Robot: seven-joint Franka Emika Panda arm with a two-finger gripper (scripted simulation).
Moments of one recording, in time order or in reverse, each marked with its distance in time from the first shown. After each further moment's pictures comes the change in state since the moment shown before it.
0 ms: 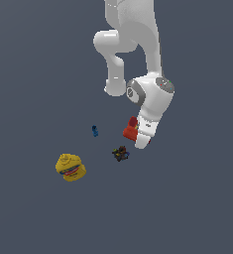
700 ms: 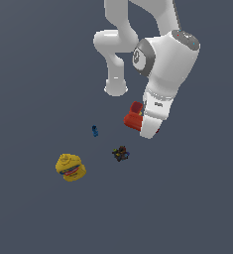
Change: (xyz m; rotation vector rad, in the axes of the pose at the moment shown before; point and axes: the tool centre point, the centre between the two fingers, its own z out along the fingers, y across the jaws) arm -0.013 0.053 -0.135 0.003 0.006 -0.003
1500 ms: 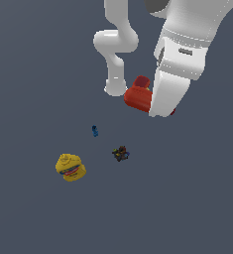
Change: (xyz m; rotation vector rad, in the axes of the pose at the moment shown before) arm -0.014 0.061 -0.143 -0.002 -0.002 0.002
